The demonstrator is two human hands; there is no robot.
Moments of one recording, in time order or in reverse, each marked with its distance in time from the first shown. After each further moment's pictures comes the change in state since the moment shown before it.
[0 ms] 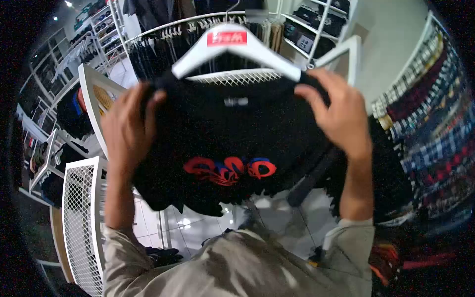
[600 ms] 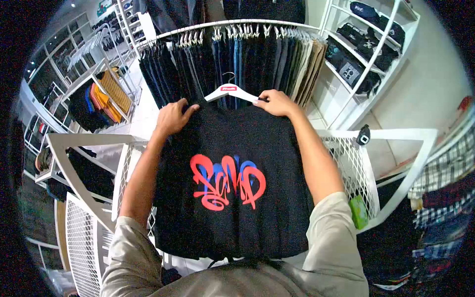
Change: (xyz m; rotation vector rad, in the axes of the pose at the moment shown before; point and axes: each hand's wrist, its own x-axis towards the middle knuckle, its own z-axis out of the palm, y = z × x) left_hand 0.097 -0.230 0.375 0.004 -0.544 -0.344; right_hand 0.243 0.183 0.472 0.441 -0.771 0.138
